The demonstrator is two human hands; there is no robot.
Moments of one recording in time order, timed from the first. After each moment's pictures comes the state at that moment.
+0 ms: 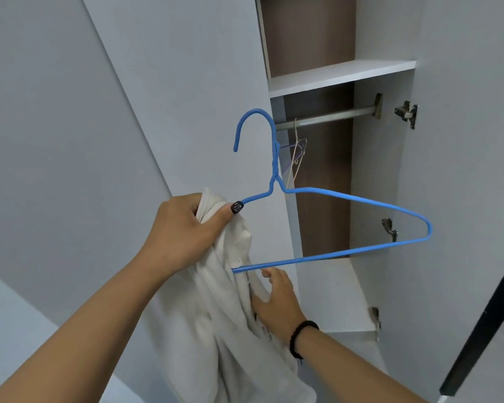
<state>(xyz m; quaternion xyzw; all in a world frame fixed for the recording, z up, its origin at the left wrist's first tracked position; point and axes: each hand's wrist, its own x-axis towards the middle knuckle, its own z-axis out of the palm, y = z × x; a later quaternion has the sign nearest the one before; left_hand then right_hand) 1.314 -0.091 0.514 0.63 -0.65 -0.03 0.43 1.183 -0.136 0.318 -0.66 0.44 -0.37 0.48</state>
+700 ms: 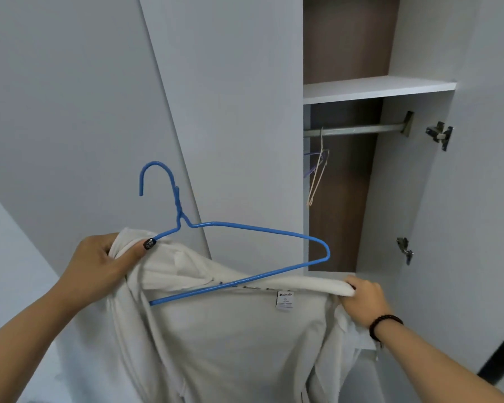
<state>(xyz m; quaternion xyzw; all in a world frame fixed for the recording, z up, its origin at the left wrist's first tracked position) 1.464 -0.008 0.473 0.71 -0.55 -0.01 0.43 1.079 -0.210 0.297 -0.74 0.59 -0.23 0.22</state>
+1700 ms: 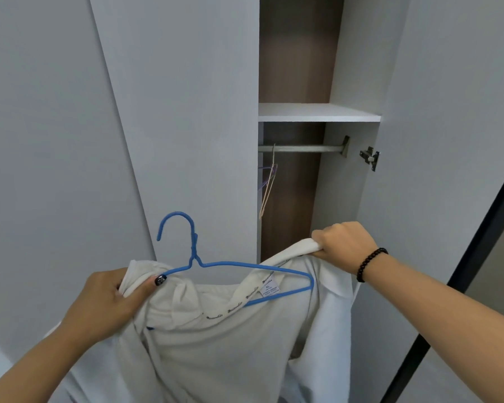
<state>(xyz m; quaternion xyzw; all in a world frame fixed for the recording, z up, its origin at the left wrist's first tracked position) 1.413 -0.047 0.417 0.68 -0.60 -0.07 0.43 1.041 -0.221 0.454 -0.86 0.43 -0.04 -0.26</state>
